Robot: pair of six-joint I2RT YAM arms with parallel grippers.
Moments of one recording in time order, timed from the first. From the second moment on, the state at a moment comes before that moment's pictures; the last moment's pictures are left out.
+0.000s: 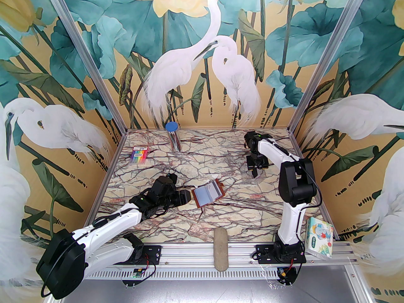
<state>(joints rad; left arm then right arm) -0.59 1.08 0.51 -0.26 0.23 -0.81 0.20 1.99 1.58 -1.11 0.26 0.22</state>
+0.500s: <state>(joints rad) -0.59 1.08 0.50 -0.24 0.23 -0.81 0.20 2.00 1.58 -1.12 0.27 0.22</state>
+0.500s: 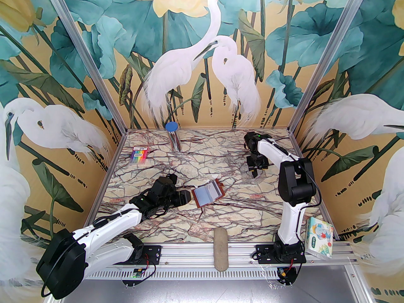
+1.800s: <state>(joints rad) -0.59 1.11 0.50 -0.22 0.23 -0.81 0.20 2.00 1.61 -1.17 0.34 0.22</state>
